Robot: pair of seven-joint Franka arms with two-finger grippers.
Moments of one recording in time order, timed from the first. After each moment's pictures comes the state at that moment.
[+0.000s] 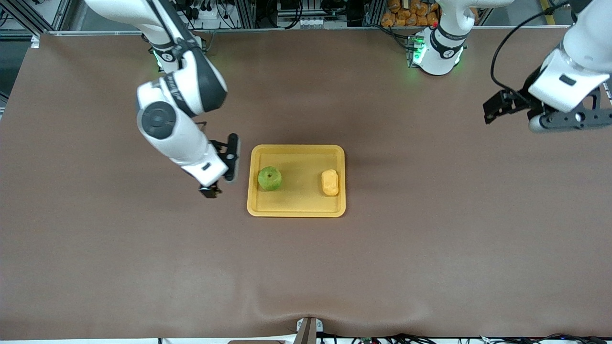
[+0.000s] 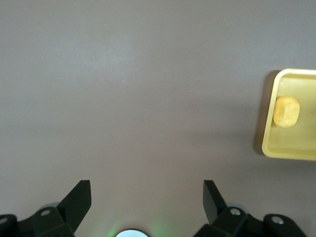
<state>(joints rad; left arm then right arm) -0.08 -0.07 -0.11 -1.64 0.06 1.56 -0.23 0.47 0.29 -0.07 -1.77 0.07 2.06 -1.11</state>
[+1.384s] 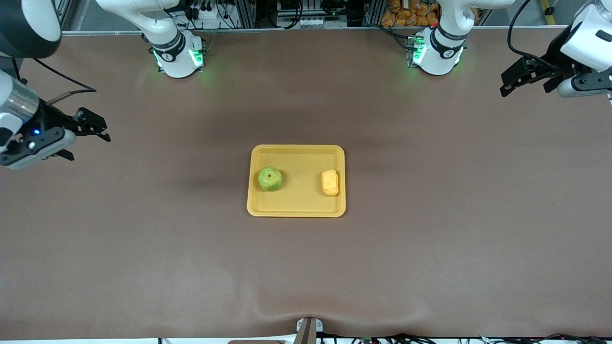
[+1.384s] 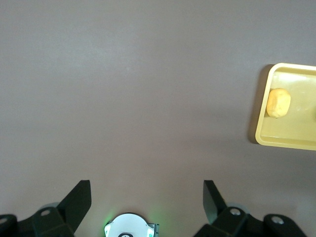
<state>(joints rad) -0.16 -0.15 0.00 -1.63 0.03 1.48 -0.23 0.10 -0.02 -0.10 -1.74 0.07 1.69 -0.42</state>
